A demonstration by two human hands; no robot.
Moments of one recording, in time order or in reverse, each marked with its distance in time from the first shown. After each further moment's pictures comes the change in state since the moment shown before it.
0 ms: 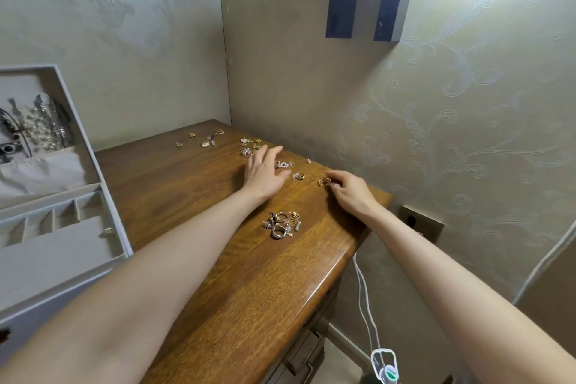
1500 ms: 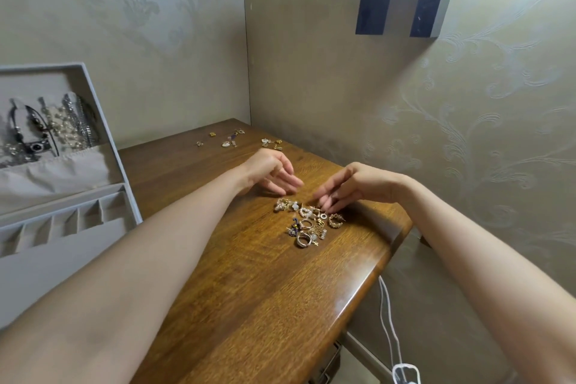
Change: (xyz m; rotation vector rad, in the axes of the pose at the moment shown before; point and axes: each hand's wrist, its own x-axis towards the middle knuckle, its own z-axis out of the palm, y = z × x) left_hand 0.012 -0.014 -0.056 -0.598 -0.392 -0.208; right_hand 0.044 -0.023 -0.017 0.604 -0.820 0.027
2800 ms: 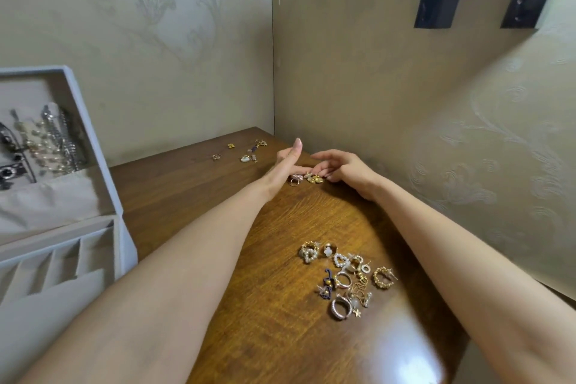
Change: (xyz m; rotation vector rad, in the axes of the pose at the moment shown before) left_hand 0.077 -0.027 -0.032 0.017 0.205 0.051; right_hand 0.156 0.001 -0.038 -0.064 0.343 -0.203
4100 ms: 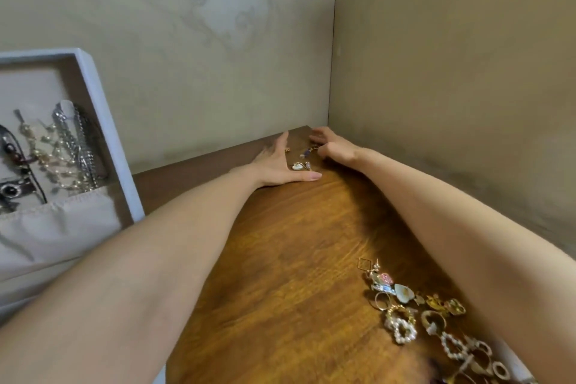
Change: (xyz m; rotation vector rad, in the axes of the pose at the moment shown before) left_hand 0.067 -0.054 -0.126 0.721 0.106 -0.119; right_hand 0.156 -0.029 0.074 -0.367 -0.135 0.052
